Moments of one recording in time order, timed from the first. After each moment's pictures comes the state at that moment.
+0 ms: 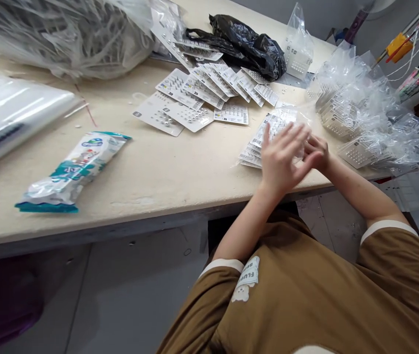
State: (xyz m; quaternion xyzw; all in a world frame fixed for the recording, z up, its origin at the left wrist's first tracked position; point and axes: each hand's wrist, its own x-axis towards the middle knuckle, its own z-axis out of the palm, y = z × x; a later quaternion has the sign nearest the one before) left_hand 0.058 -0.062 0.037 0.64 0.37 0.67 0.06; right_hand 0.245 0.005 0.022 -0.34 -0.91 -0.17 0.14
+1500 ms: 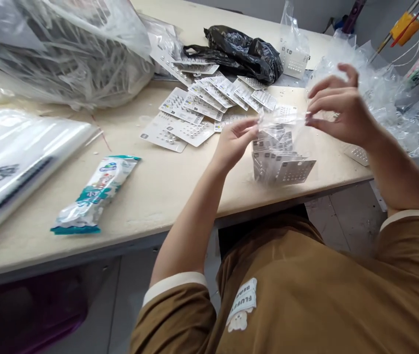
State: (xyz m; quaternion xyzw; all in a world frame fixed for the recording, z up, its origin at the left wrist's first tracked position) left_hand -0.042 0.019 0.026 0.65 0.33 0.54 0.41; right_hand 0.214 -0.003 0.159 -0.36 -0.91 -0.12 0.18
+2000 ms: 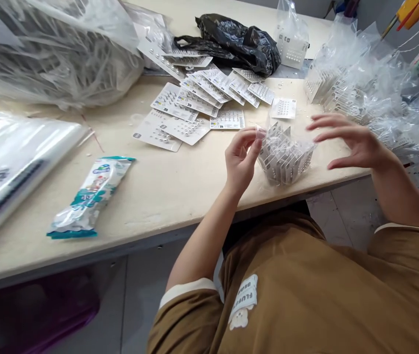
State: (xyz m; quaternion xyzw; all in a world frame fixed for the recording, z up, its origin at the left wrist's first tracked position) left_hand -0.007 -0.031 0.014 0.61 0.33 0.65 0.29; right_hand 0.263 -0.037 0.125 -0.33 -0.92 0.10 0.20
